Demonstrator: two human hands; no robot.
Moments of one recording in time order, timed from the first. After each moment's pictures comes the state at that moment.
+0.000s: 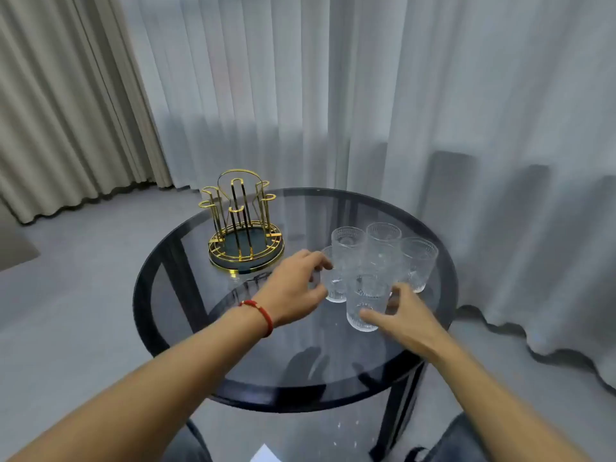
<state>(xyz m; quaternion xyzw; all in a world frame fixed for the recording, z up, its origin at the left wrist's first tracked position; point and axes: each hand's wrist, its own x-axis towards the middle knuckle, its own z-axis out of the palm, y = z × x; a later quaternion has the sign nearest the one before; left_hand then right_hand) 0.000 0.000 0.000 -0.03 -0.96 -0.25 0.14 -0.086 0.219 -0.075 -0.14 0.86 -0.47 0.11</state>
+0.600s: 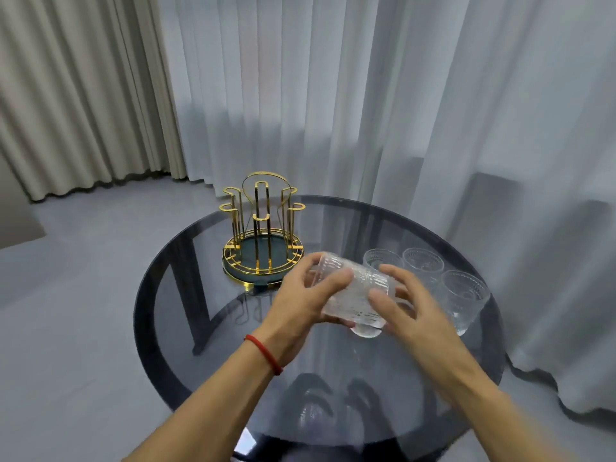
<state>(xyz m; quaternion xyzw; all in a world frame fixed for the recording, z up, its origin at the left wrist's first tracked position) -0.011 -0.030 -0.009 0.05 -0.61 -0.78 0.14 -0.064 0.153 -0.007 -0.25 0.73 -0.62 0.13</state>
